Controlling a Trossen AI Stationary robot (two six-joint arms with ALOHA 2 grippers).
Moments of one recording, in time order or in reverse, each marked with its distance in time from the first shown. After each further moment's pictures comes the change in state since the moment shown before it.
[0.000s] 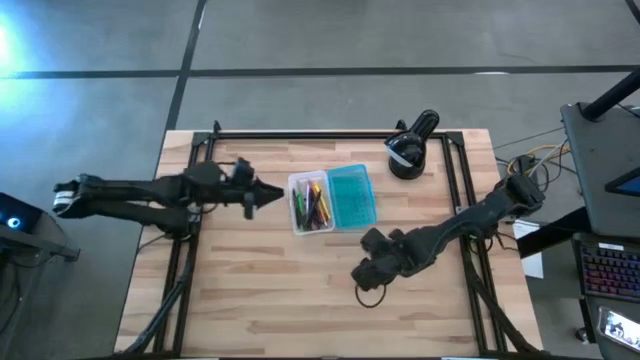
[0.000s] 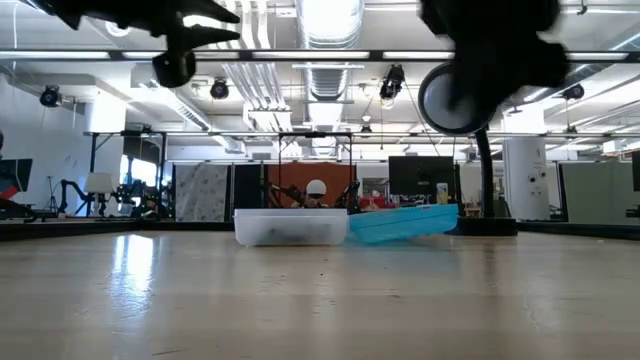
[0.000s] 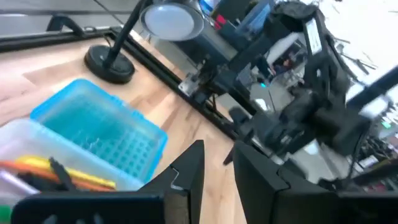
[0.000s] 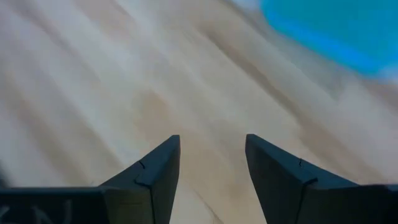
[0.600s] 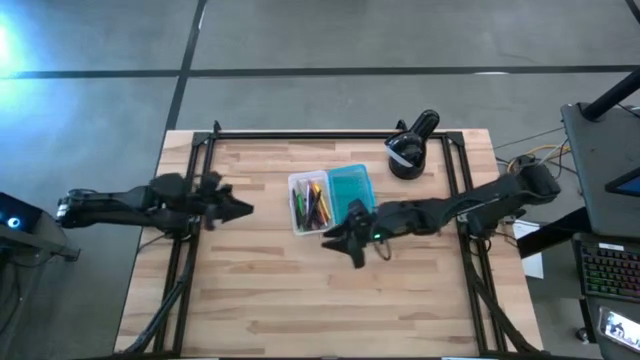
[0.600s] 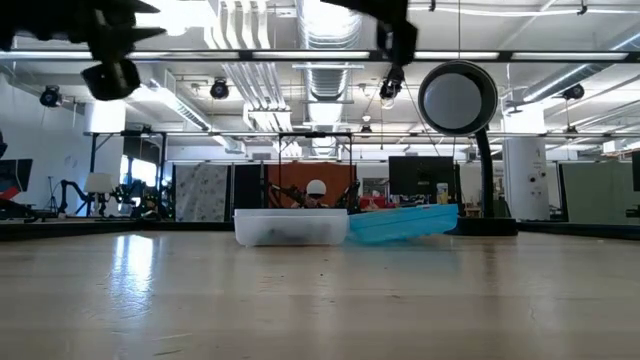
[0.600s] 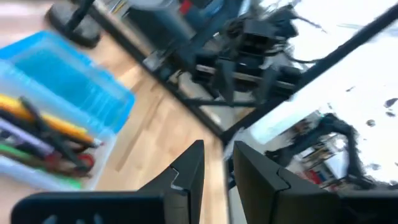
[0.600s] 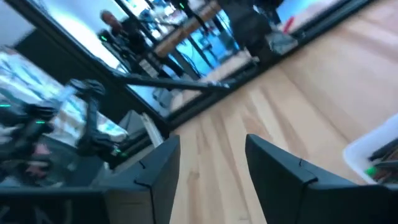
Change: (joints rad) left arm -0.059 -0.469 -0.216 -0.184 0.092 -0.127; right arm -0.224 -0.178 -0.276 1.103 -0.231 -0.530
